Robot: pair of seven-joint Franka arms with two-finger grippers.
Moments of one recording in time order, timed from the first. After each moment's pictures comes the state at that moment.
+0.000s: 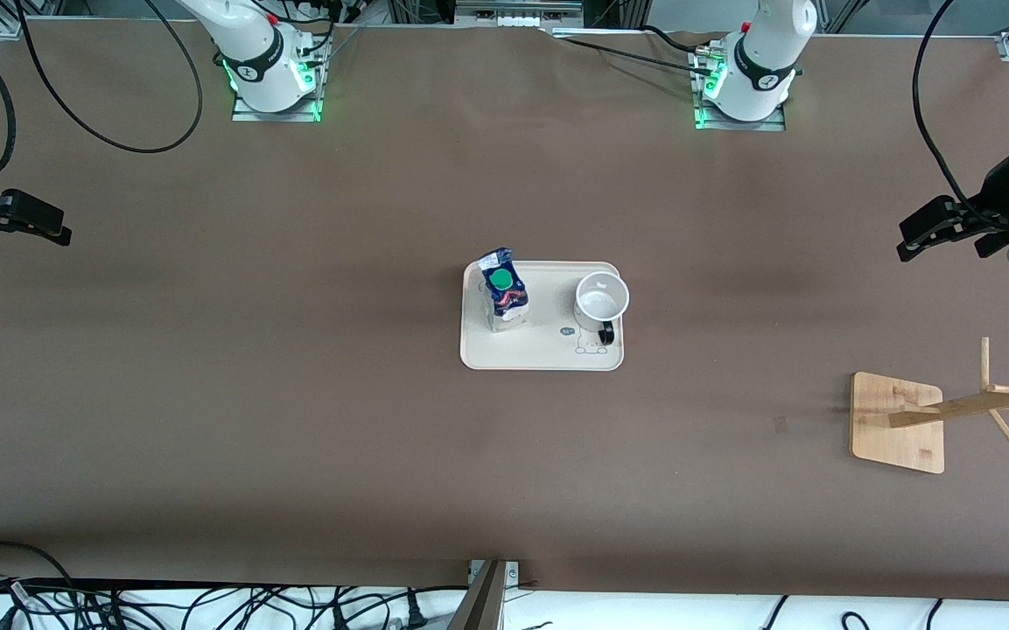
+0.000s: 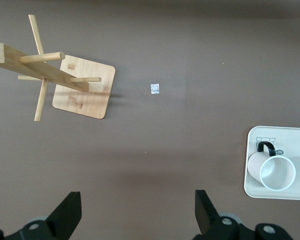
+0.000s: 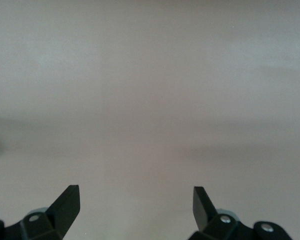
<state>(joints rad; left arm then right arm) 0.19 0.04 -0.21 -1.59 0.02 1.70 -0.09 0.07 0.14 -0.14 -1.46 -0.01 1.54 -0.08</state>
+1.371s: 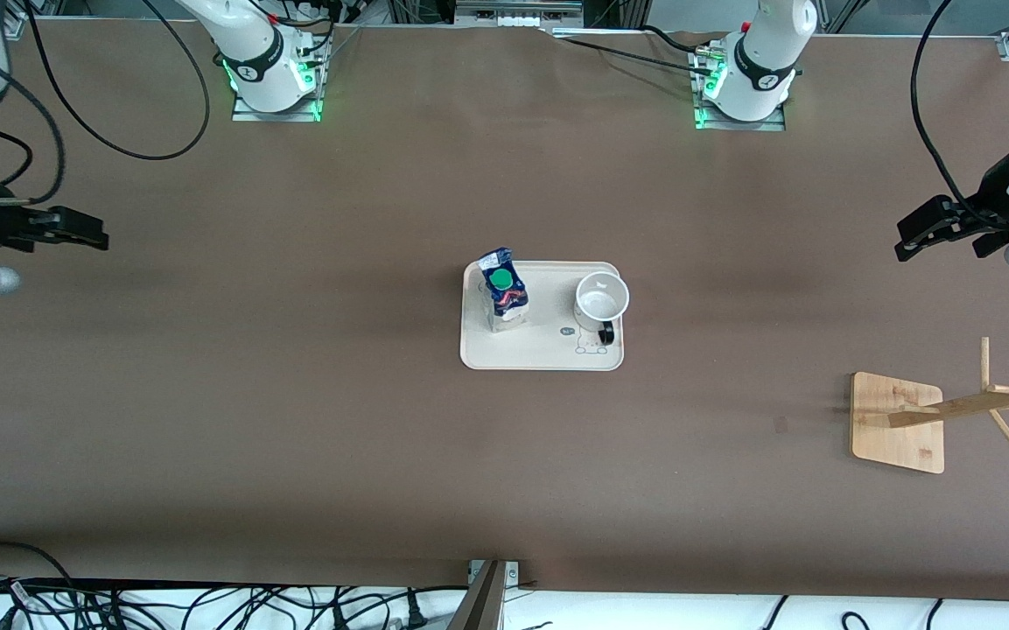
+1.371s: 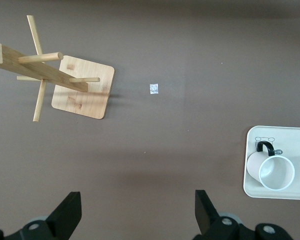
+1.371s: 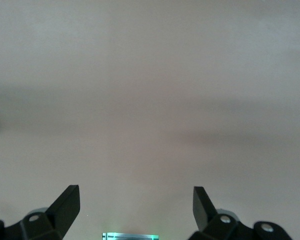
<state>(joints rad) 0.19 0.04 -0.21 -1.59 0.02 1.70 -0.09 0.11 0.20 -0.12 -1.46 -0.01 1.49 -0.08</state>
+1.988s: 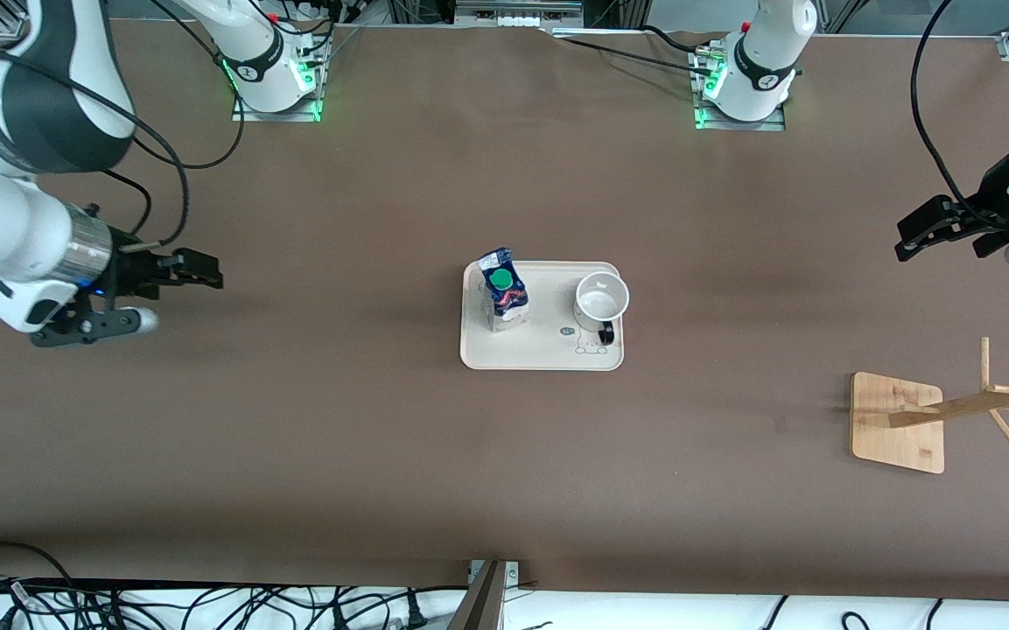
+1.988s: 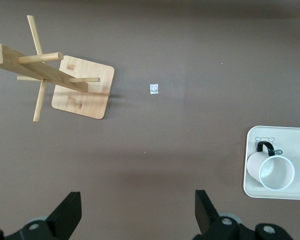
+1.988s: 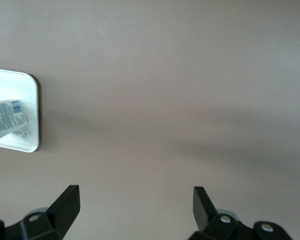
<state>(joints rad) 0.19 0.04 -0.21 -1.59 0.02 1.70 -0.09 0.23 0.31 -0.11 -1.46 0.17 1.65 -0.05</state>
